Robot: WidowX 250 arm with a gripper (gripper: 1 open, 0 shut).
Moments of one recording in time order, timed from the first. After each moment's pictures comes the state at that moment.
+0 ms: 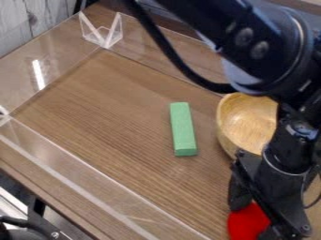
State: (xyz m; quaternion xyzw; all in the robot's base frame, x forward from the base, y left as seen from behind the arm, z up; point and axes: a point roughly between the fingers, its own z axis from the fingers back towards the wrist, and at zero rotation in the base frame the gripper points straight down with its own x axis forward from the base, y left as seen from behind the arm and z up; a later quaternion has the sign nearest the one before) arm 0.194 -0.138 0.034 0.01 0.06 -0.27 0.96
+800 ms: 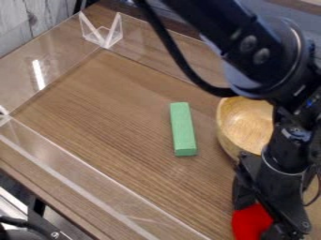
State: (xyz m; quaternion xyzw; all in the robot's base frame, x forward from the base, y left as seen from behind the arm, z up) arm 0.207 -0.133 0.019 0.00 0.04 -0.27 0.96
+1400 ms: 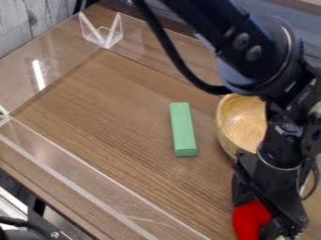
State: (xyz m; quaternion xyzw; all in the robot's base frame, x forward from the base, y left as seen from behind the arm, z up) arm 0.213 -0.128 0.012 -0.01 0.03 -0.26 0.97
